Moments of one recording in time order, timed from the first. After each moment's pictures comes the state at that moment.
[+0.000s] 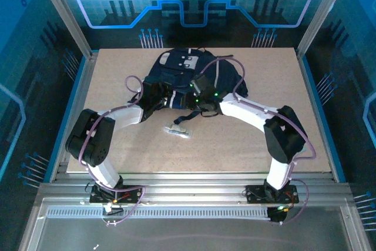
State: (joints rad) left arm -0.35 1.69 0.90 0.29 -0.01 -1.56; right arm 0.70 1.82 1.34 -0.42 0.01 0.75
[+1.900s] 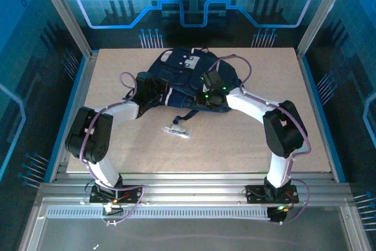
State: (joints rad) left arm -0.25 1.72 0.94 0.30 0.12 -1.49; right arm 0.55 1.84 1.32 -0.44 -0.13 0.57
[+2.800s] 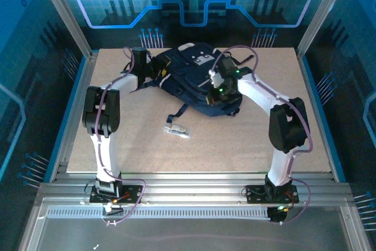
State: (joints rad) left arm -0.10 2.10 1.50 0.07 0.48 -1.18; right arm 0.42 1.89 1.53 -0.85 -0.36 0.17
